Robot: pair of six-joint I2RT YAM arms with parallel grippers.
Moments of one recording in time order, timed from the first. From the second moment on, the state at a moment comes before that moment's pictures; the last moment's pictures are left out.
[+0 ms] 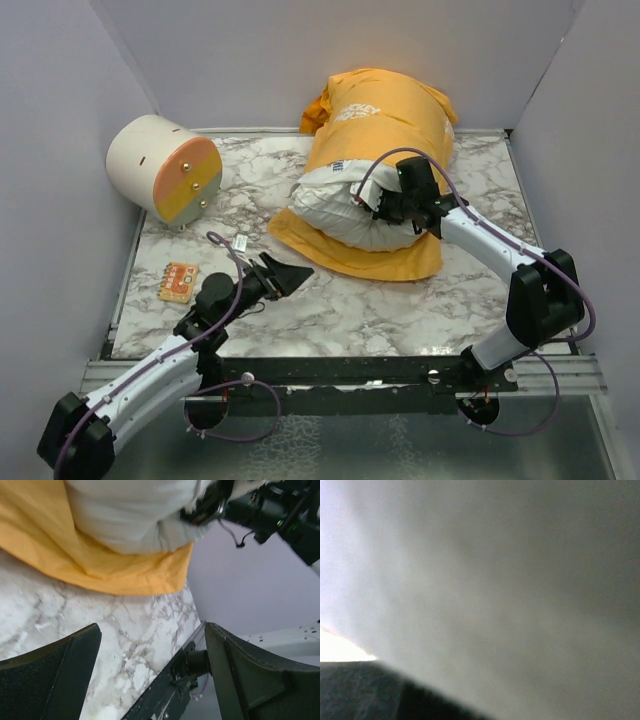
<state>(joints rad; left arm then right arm) -0.55 0.59 0.17 0.36 0.22 -1.03 0.45 1.56 1.14 -0.29 -0.27 -0.92</state>
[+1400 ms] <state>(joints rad) -1.16 2.10 0.72 1.20 -0.65 -1.45 0.45 1.57 1.16 -0.30 -0.28 -0.89</state>
